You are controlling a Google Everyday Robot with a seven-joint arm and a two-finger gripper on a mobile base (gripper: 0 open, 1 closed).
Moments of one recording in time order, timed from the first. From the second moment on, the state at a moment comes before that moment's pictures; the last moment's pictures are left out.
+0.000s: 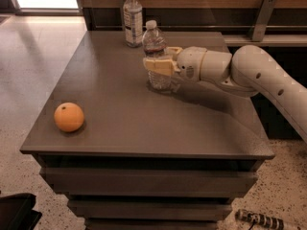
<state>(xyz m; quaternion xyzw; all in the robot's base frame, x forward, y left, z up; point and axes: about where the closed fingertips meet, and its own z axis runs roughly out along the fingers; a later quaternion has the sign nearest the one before) 0.668 -0.019 0.893 -0.37 0.65 0.34 0.57</state>
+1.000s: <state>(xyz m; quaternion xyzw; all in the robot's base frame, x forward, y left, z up) 0.668 -0.019 0.894 -0.37 0.65 0.34 0.57</state>
